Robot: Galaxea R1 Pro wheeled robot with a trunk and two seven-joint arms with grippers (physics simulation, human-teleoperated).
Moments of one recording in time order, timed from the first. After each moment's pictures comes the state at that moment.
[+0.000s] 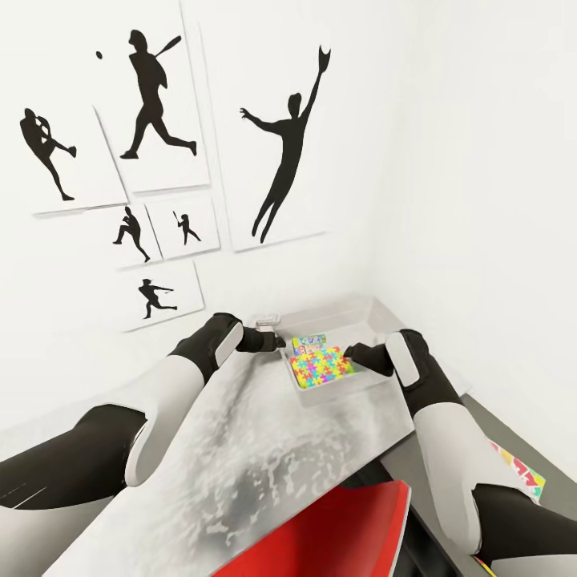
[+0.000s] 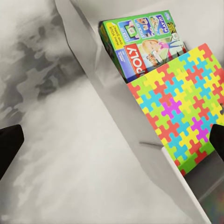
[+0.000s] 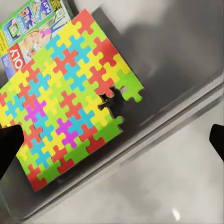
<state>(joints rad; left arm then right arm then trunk) -1.24 -0.17 -0.14 -0.33 0.22 0.68 -0.12 -0.97 0.07 -0.14 -0.82 -0.49 0.93 -0.34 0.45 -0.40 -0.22</state>
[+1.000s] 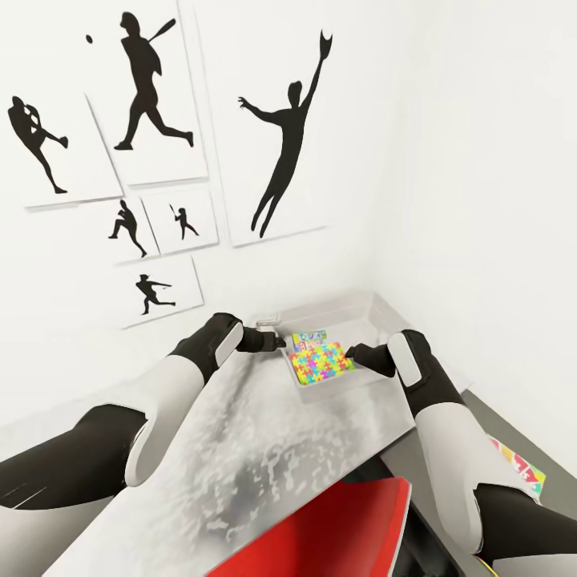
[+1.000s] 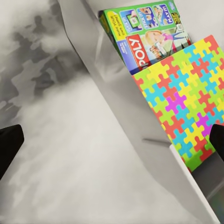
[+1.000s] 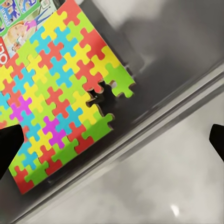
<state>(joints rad) -1.24 -0.17 -0.14 -0.33 0.22 0.68 -0.13 -0.97 0.06 -0.14 -0.81 -0.49 0.93 -0.34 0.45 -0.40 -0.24</state>
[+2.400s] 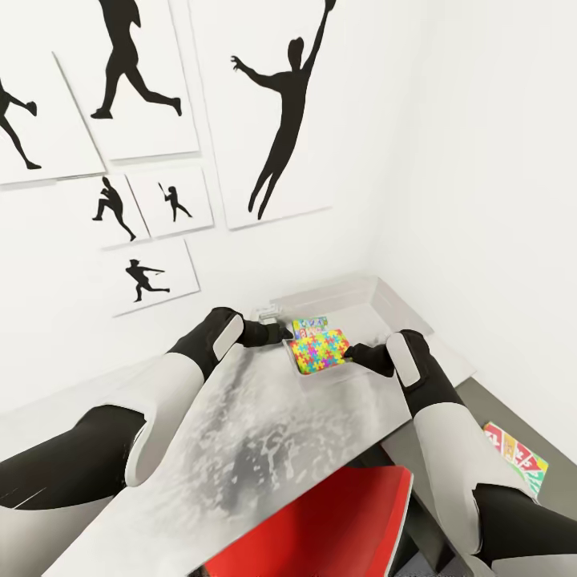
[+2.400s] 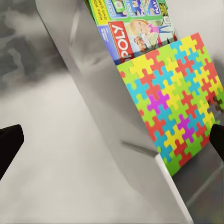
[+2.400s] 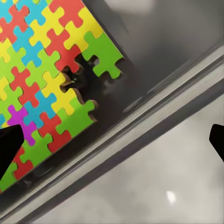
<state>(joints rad) -1.24 -0.17 -0.15 -0.38 0.35 0.71 -0.13 -0.97 0.06 -0.14 -0.81 -0.49 0.93 -0.34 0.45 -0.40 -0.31</state>
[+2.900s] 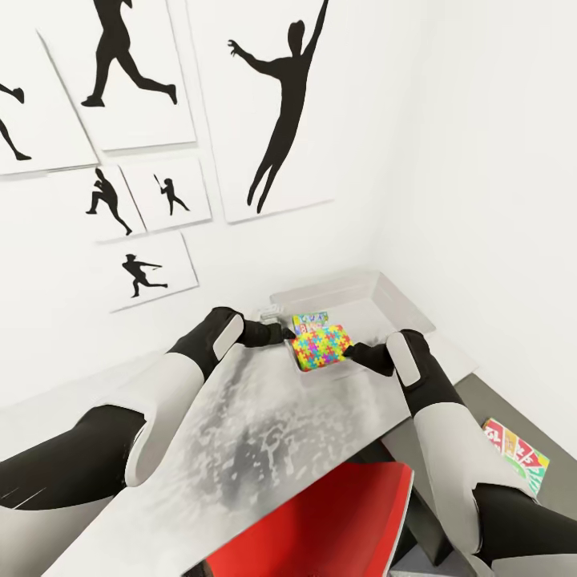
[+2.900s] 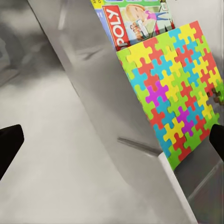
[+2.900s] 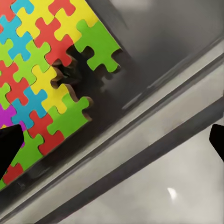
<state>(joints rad) -1.24 -0.17 -0.15 -0.38 0.35 0.72 -0.17 -0.97 0.06 -0.14 -0.81 -0.50 0.92 -0.34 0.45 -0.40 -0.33</state>
